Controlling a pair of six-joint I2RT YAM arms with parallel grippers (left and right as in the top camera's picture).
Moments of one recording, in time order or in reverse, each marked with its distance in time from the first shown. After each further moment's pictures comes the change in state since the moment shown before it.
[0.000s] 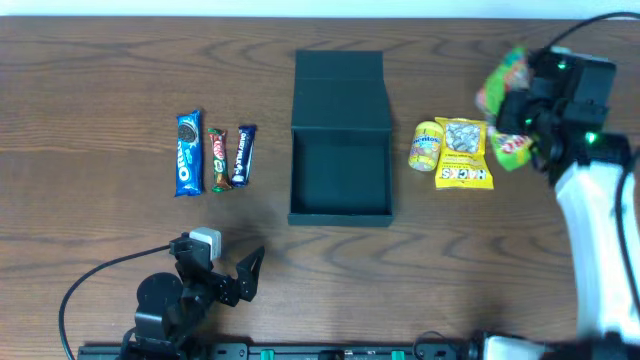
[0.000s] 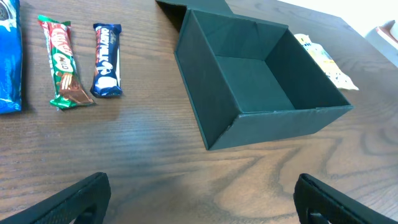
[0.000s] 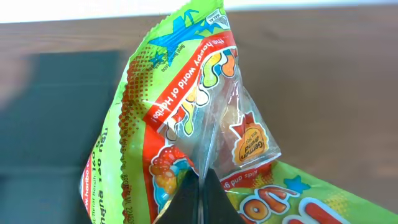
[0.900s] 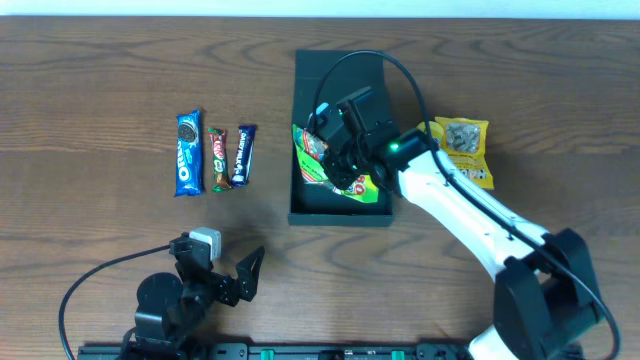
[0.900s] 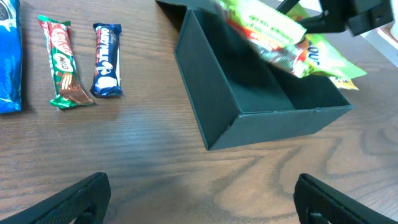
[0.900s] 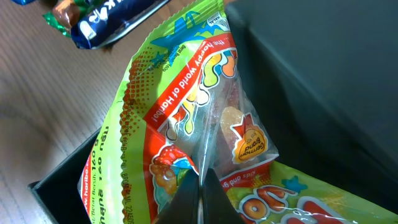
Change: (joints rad) left arm 0.000 0.000 0.000 0.000 0.000 0.000; right arm 0.643 0.340 0.000 0.055 -0.115 -0.169
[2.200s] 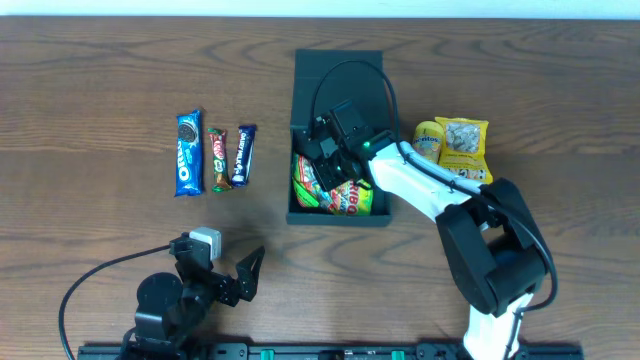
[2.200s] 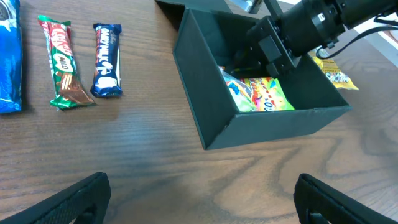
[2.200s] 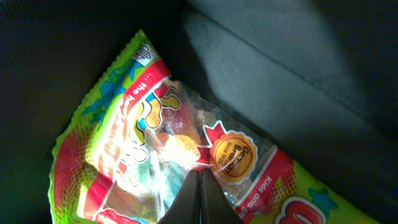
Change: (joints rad) left arm 0.000 0.000 0.000 0.000 0.000 0.000; right arm 0.000 0.248 0.013 0.095 0.003 0.244
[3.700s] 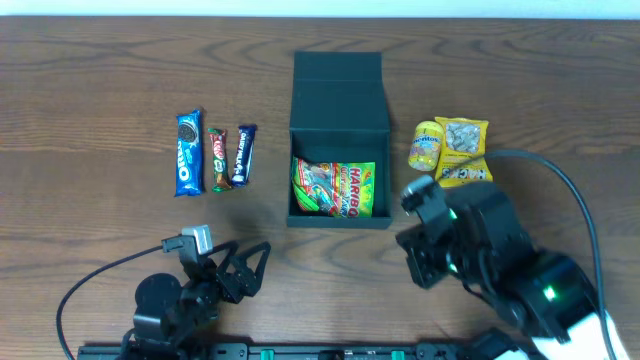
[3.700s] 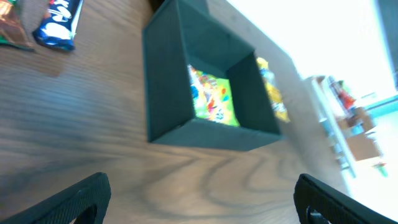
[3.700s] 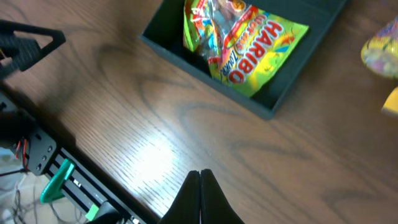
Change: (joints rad) left arm 0.000 0.000 -0.005 0.071 0.127 -0.450; right arm -0.038 -1.115 -0.319 -0.587 -0.027 0.039
